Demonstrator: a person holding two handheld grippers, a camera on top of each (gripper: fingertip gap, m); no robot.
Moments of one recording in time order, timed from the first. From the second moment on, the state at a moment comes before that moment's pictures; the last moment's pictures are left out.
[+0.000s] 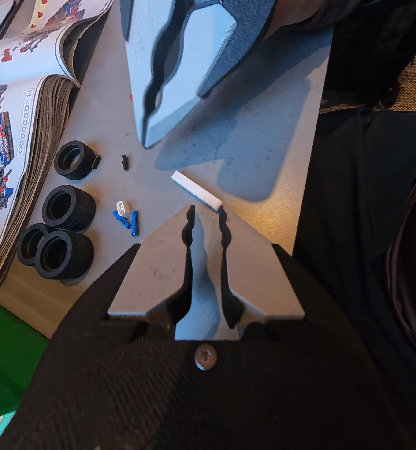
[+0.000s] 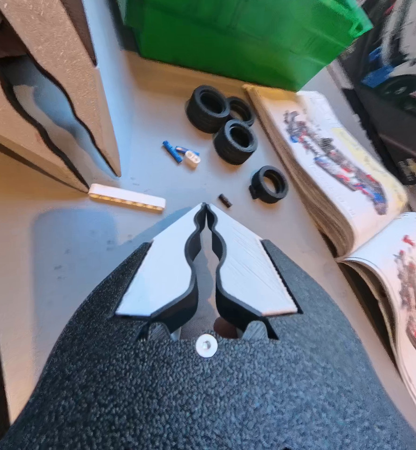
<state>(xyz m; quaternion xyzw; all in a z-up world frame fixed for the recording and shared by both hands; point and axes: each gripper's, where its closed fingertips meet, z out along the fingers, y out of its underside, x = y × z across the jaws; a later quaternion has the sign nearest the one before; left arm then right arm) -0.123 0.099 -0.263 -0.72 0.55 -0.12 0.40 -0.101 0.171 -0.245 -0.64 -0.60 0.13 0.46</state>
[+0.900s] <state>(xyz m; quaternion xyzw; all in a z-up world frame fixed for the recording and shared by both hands) -0.123 0.099 -0.263 -0.73 0.55 -0.12 0.40 0.001 0.234 -0.122 -0.63 -0.29 0.14 0.71</state>
